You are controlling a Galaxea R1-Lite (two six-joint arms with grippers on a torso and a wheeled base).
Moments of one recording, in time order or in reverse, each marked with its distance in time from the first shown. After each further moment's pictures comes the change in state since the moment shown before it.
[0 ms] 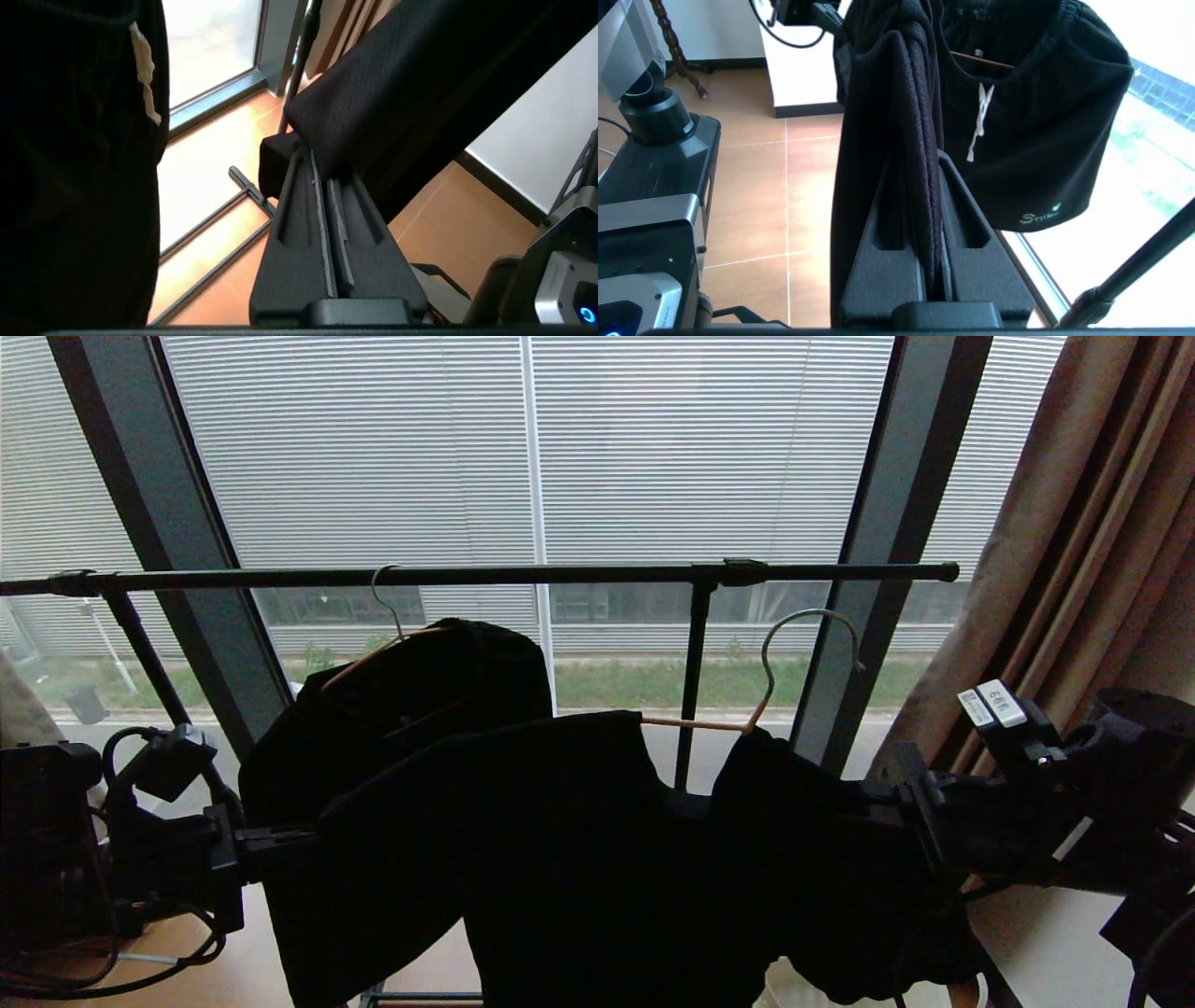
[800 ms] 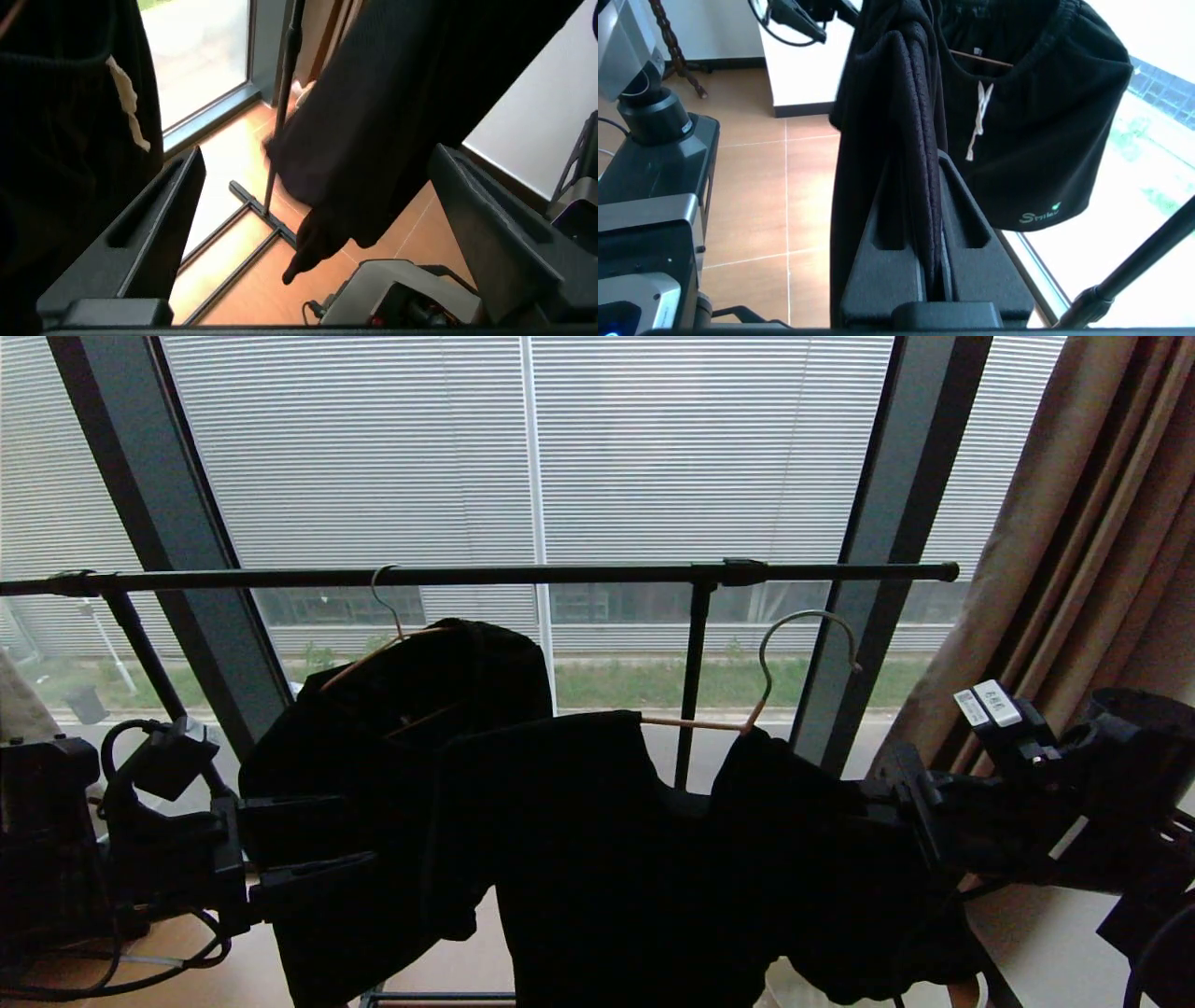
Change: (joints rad) left arm -0.053 -0.045 0.018 -0.050 0.003 -0.026; right arm 0.002 0.007 -0.003 0.002 -0.002 0.000
